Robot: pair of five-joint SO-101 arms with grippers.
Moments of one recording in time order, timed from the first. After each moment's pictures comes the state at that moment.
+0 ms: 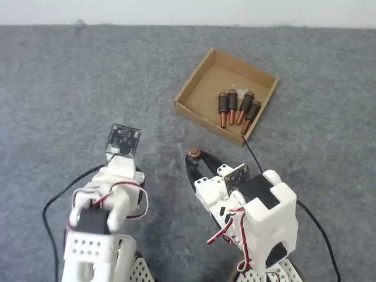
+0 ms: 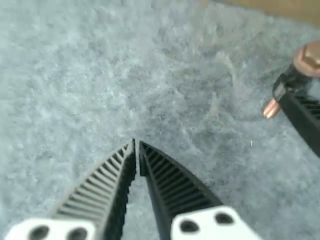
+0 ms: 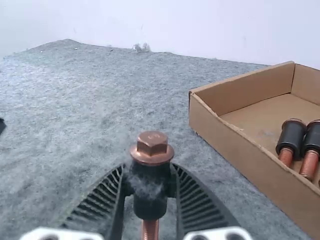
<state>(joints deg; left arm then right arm) -0.4 -80.4 79.8 66.4 -1.6 -36.0 22.4 90.8 -94.5 -5.7</state>
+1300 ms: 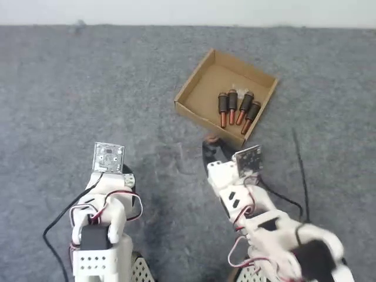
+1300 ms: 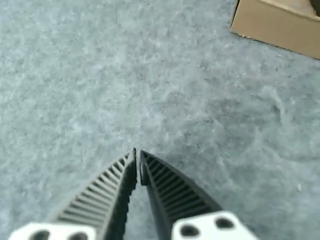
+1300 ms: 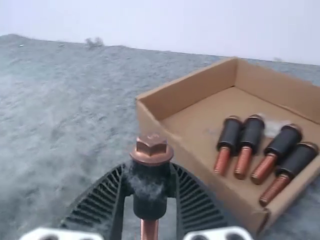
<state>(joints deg) -8.1 -103.3 96.9 62.7 -1.6 -25.4 -23.5 94.4 -47.1 -5.7</state>
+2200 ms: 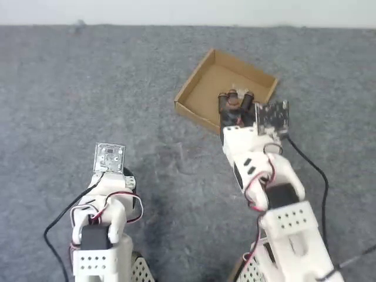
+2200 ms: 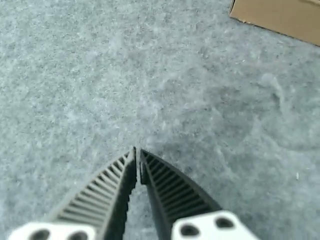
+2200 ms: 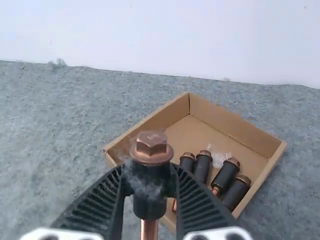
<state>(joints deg) -7.9 -103.3 96.9 65.1 -1.7 -18.9 -53.4 62.3 21.4 -5.7</state>
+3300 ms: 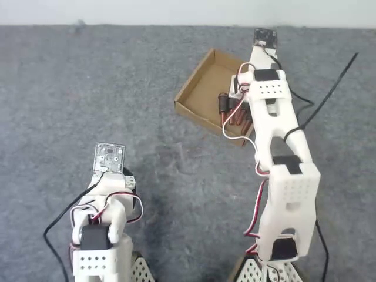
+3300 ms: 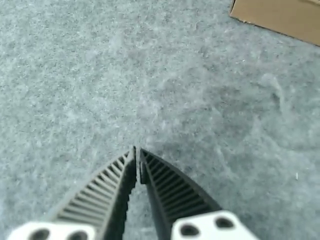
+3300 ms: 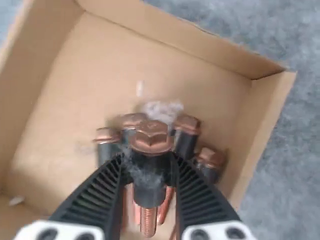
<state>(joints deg) -7.8 -103.3 96.9 65.2 -1.7 -8.4 35.1 -22.8 58.5 -14.8</state>
